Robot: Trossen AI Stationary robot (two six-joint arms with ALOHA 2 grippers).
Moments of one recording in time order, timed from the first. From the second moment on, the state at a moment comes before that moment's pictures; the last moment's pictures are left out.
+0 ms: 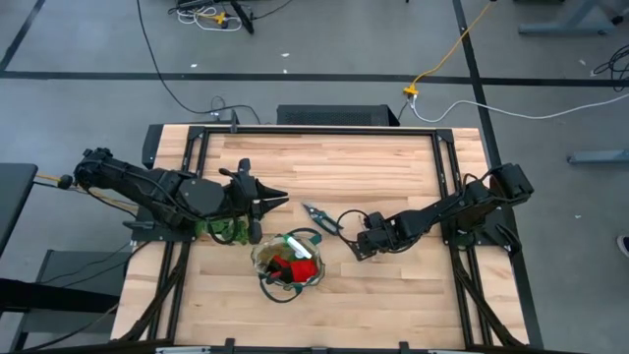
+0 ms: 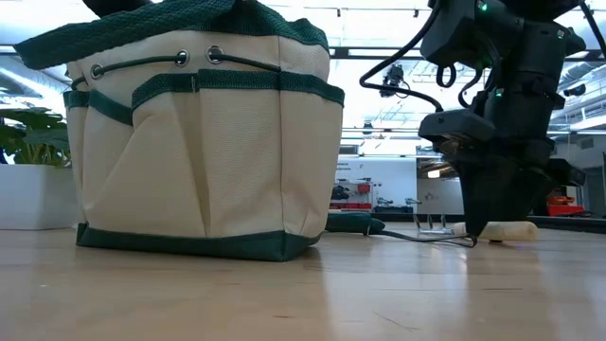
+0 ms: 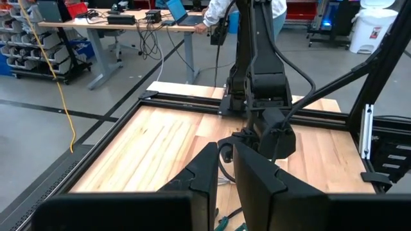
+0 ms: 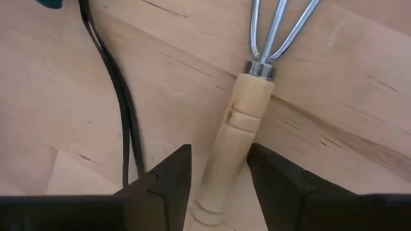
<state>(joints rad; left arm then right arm) -0.35 1.17 1.27 -0.40 -0.60 -0.19 0.28 1.63 0.80 -0.51 0.11 1.40</state>
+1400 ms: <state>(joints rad) -0.35 1.17 1.27 -0.40 -0.60 -0.20 0.31 1.35 0.80 -0.34 0.25 0.92</state>
